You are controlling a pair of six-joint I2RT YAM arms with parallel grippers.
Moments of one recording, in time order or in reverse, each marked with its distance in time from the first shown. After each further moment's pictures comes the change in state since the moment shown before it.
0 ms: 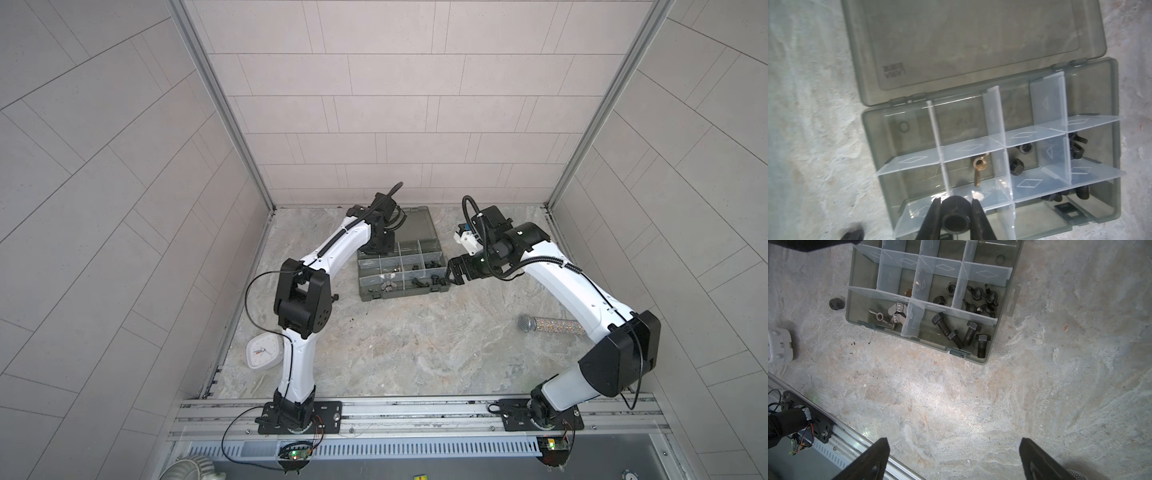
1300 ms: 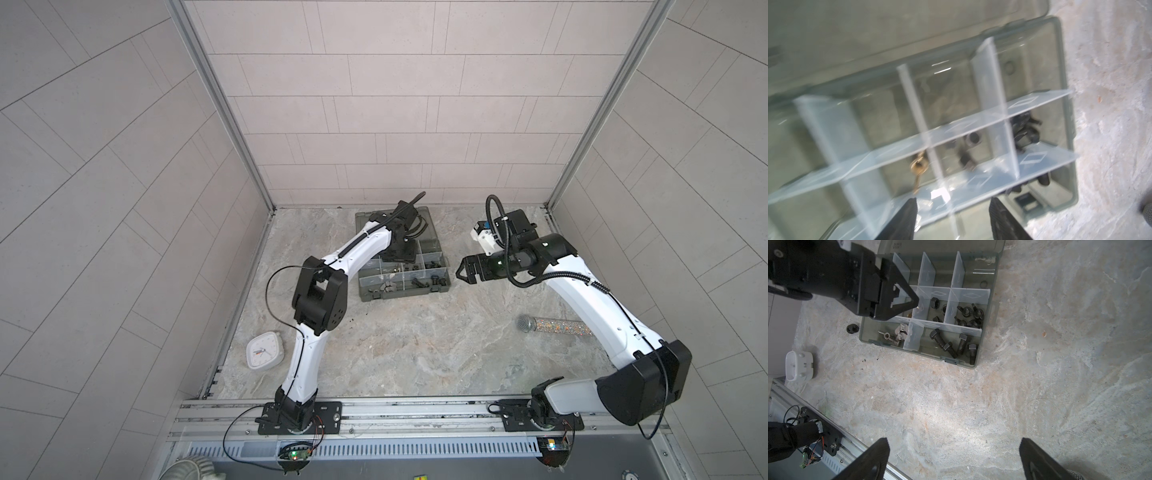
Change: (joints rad) left arm -0.051 -0.007 -0.050 0.037 0.077 -0.031; right arm -0.064 -0.138 -0.096 0.100 -0.050 0.018
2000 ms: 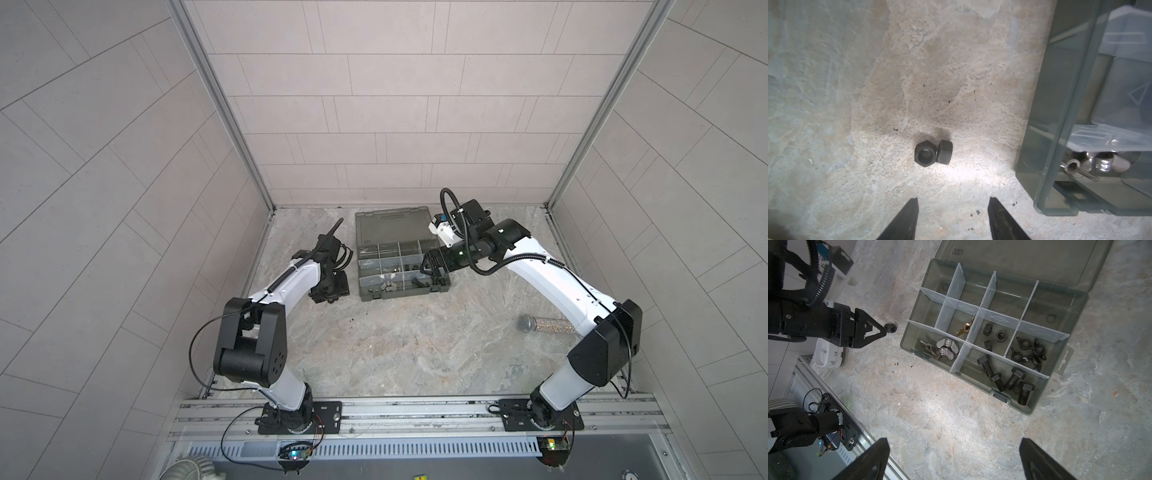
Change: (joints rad) left arm 0.338 -0.480 -0.767 0.176 -0.029 0.001; right arm 0.197 0.238 0.217 0.040 -0.017 0.015
